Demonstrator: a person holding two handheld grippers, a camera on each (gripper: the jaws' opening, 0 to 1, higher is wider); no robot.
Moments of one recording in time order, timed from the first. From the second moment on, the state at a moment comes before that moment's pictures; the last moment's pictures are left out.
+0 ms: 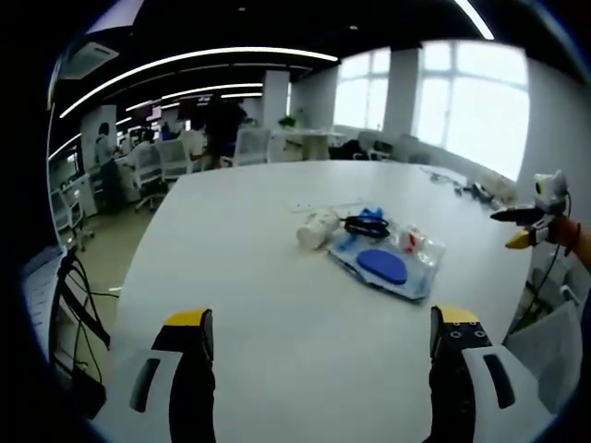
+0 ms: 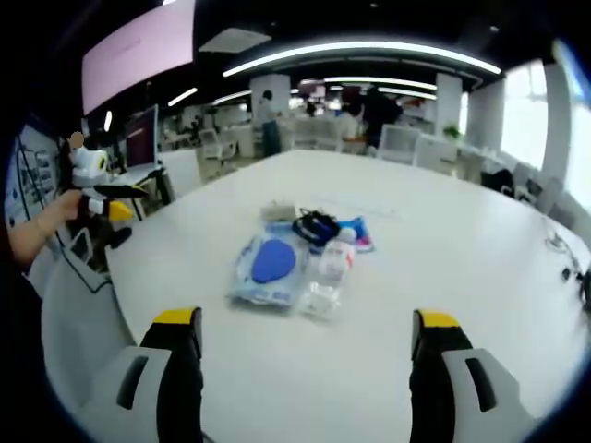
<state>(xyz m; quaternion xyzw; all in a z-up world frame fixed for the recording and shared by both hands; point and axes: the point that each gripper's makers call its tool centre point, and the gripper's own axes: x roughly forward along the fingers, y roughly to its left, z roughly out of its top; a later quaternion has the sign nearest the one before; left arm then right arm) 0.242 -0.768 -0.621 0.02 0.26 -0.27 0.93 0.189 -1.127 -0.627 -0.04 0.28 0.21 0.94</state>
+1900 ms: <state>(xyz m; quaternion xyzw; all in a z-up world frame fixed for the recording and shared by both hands) 0.243 -0.766 -0.622 0.02 0.26 -0.27 0.93 0.191 -1.126 -0.636 -0.04 0.29 0.21 0.93</state>
